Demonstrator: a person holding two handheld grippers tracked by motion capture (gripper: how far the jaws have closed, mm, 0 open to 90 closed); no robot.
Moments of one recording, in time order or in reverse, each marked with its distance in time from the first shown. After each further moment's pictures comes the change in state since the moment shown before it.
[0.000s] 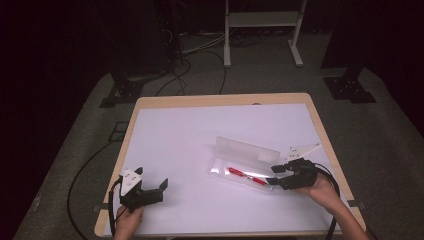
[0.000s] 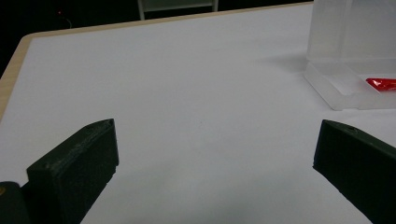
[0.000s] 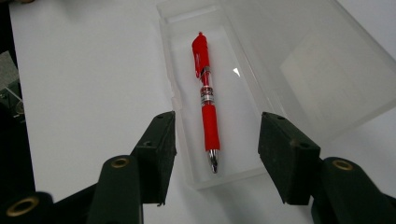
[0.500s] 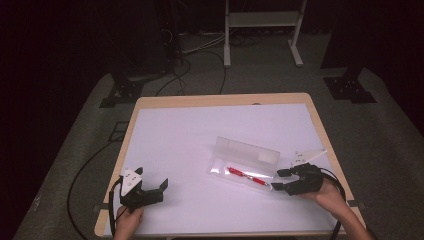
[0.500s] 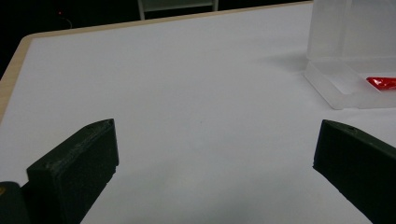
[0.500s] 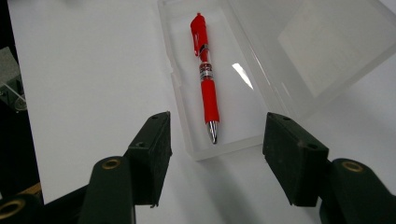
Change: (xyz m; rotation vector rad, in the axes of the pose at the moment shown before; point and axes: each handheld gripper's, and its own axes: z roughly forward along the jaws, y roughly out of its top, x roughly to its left) left arm -0.001 0.000 0.000 0.002 0.002 0.003; right arm 0.001 -0.018 -0.008 0.006 -0.007 0.013
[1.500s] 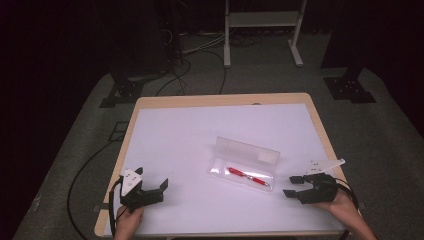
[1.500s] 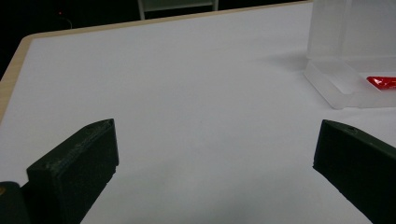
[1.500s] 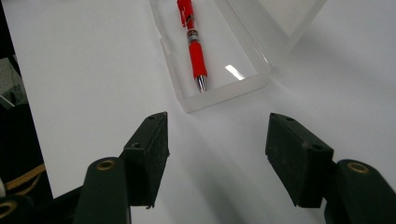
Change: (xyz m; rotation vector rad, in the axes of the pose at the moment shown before) left arm -0.001 0.000 0.000 0.001 0.002 0.001; right arm -0.002 -0.039 -0.020 -0.030 -0.035 0.059
